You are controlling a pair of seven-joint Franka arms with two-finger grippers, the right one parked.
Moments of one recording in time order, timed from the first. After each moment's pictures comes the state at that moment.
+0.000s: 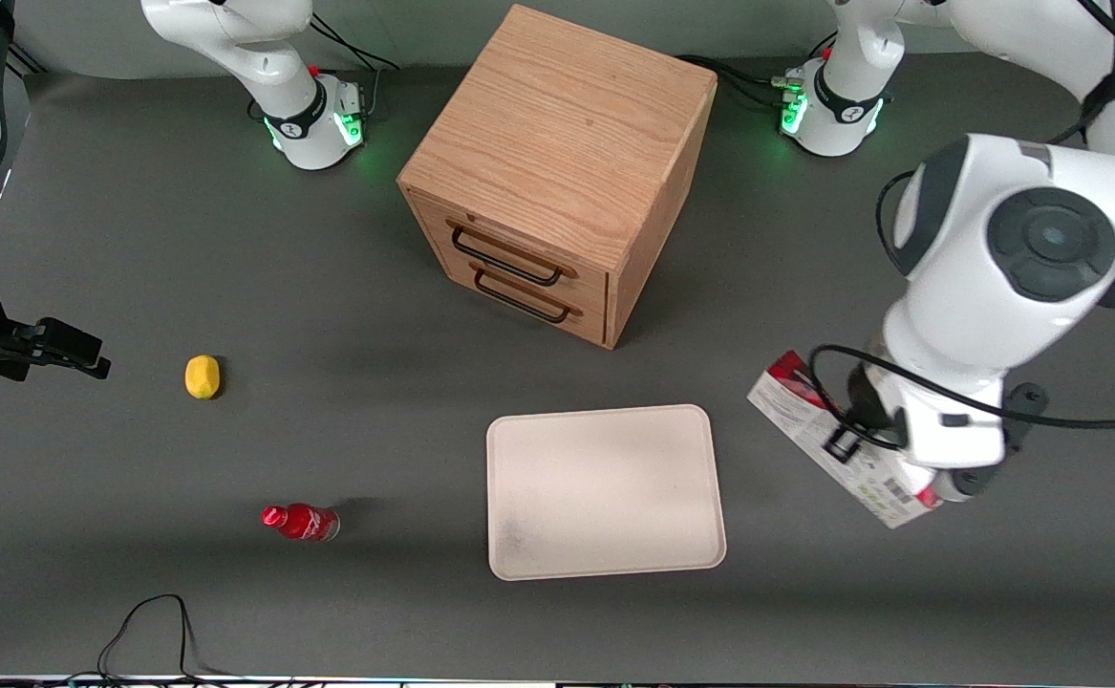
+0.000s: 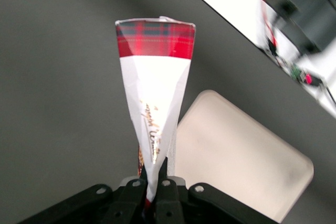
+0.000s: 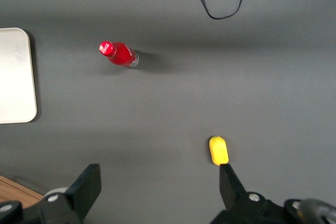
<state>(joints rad) -0.32 0.51 -0.04 -1.08 0.08 1.71 -1.00</state>
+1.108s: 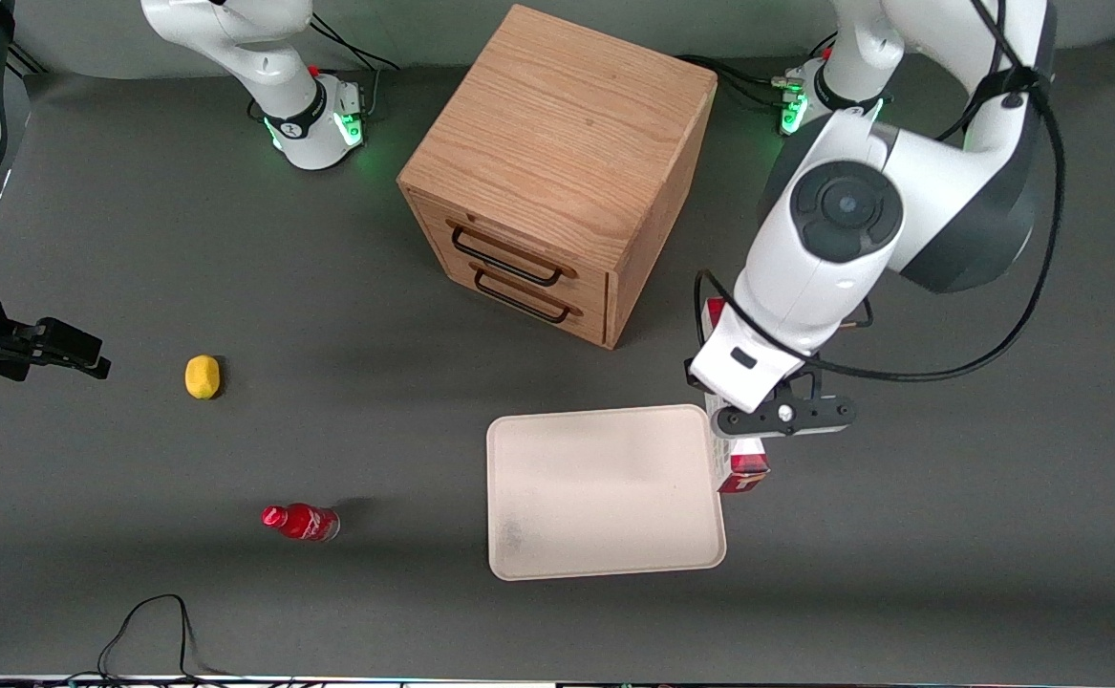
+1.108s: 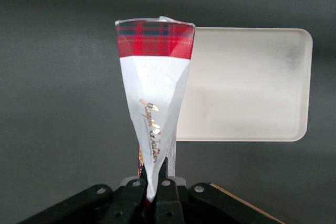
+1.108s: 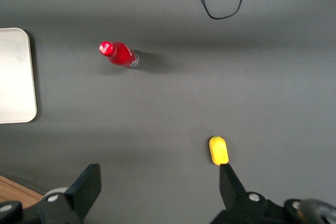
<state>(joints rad) -0.40 0.55 -0.11 -1.13 0.08 1.73 -0.59</state>
